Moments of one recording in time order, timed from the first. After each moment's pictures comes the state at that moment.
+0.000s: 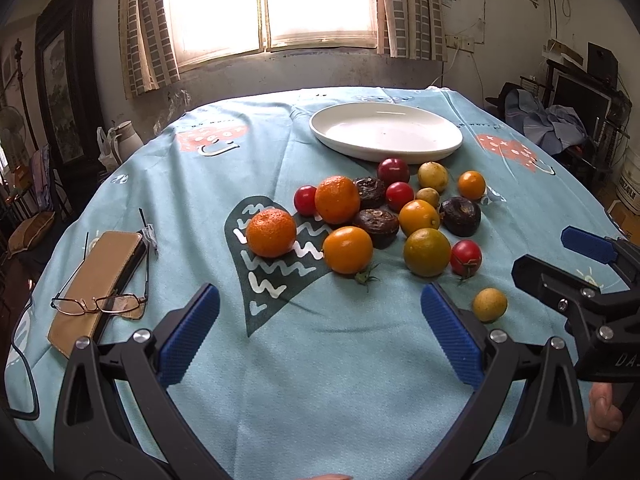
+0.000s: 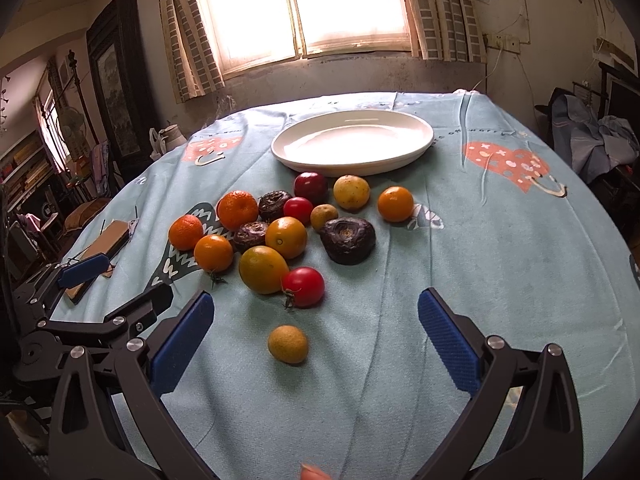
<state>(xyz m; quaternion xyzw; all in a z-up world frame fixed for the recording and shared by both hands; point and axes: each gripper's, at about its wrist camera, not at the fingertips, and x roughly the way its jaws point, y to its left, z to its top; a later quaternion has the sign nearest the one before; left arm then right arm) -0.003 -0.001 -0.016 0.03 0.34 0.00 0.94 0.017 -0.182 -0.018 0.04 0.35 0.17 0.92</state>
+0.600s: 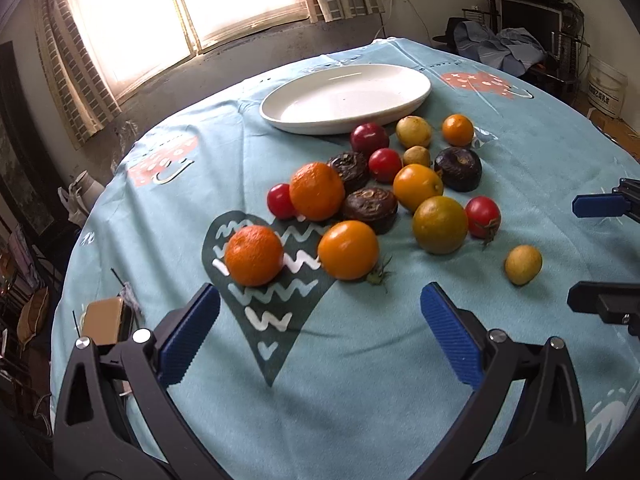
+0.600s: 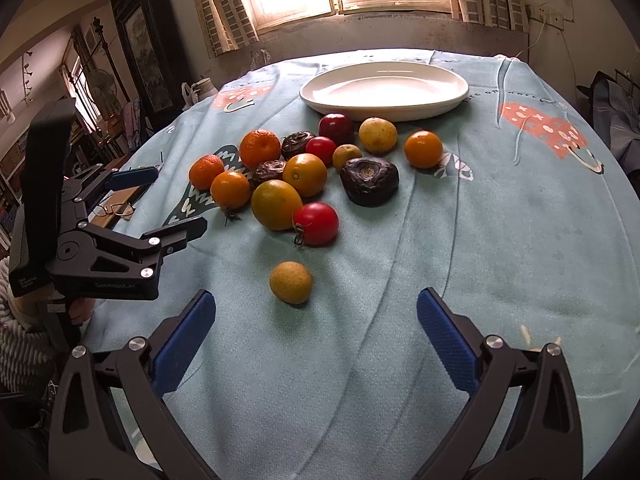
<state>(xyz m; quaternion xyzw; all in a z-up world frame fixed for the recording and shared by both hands) 0.043 -0.005 -0.023 0.16 0.38 -0.08 0.91 0.011 -0.194 -0.036 0.01 0.41 0.24 0.88</state>
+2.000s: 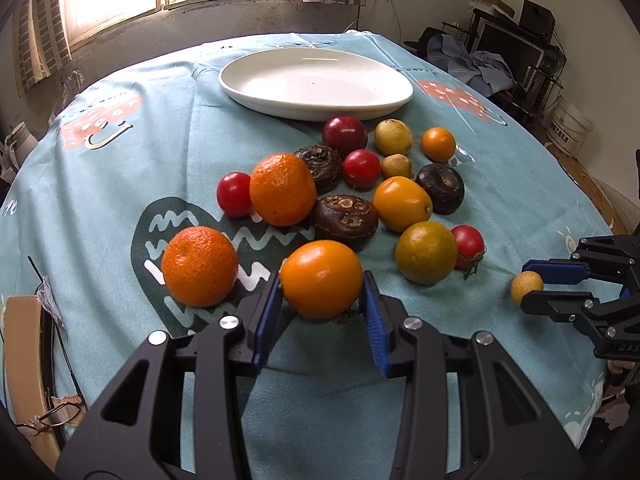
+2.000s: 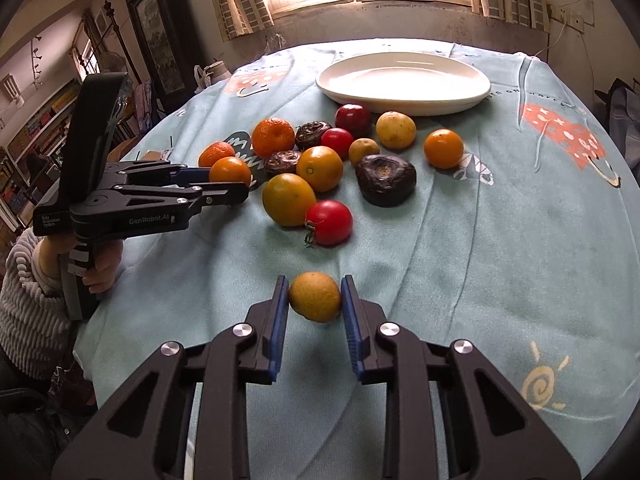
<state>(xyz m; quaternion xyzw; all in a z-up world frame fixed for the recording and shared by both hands) 0.084 0.017 -0.036 0.04 0.43 -0.18 0.88 0.018 -0.190 -0.036 0.00 0.43 0.27 0.86</state>
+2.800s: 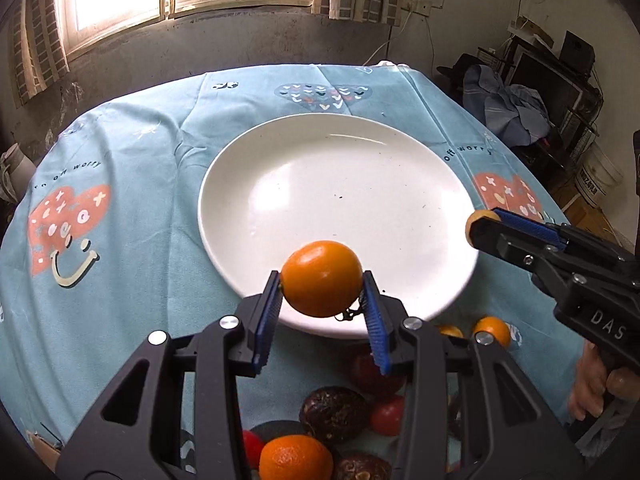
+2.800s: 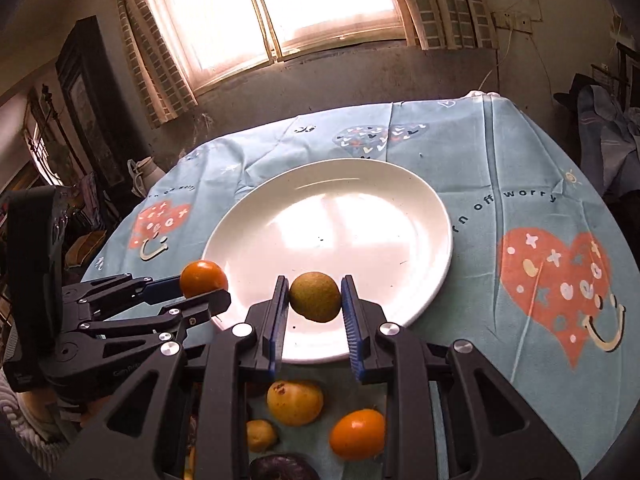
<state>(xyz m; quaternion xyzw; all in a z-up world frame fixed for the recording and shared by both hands) 0.265 -0.030 0.002 0.02 0.43 -0.14 0.89 0.237 -0.214 0.002 0.08 0.37 0.16 0.91</state>
